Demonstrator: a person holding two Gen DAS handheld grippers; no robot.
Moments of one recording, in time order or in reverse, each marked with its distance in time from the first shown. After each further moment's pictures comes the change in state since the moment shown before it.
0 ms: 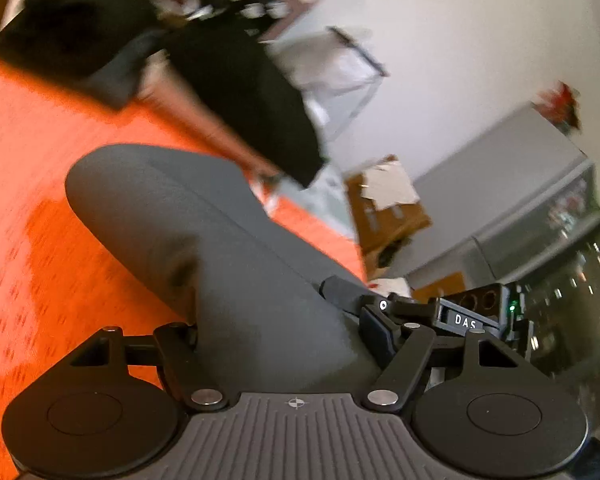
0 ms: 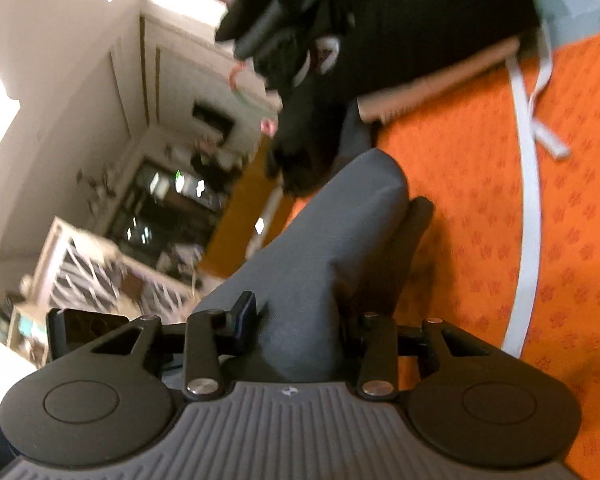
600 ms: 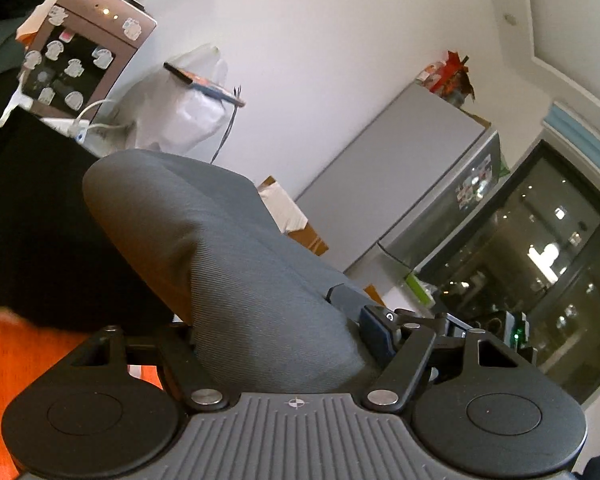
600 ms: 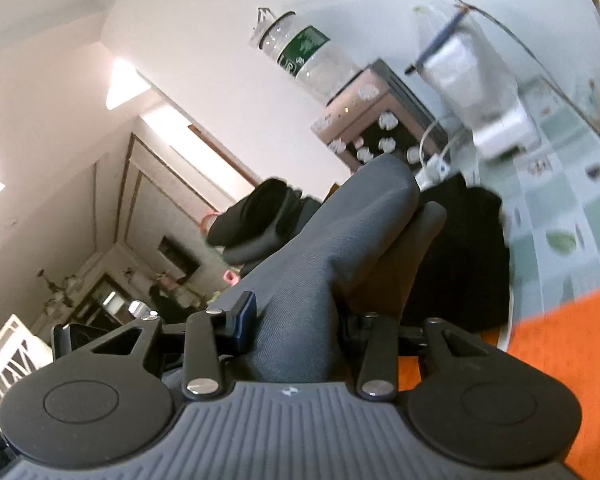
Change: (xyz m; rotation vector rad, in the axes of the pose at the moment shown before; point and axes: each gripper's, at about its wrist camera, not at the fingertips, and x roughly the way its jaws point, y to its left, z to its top) left arm 0.116 -0.071 0.190 0.223 0.009 -0.285; right arm -0.066 0.063 0.162 -0.149 -0.446 -0.159
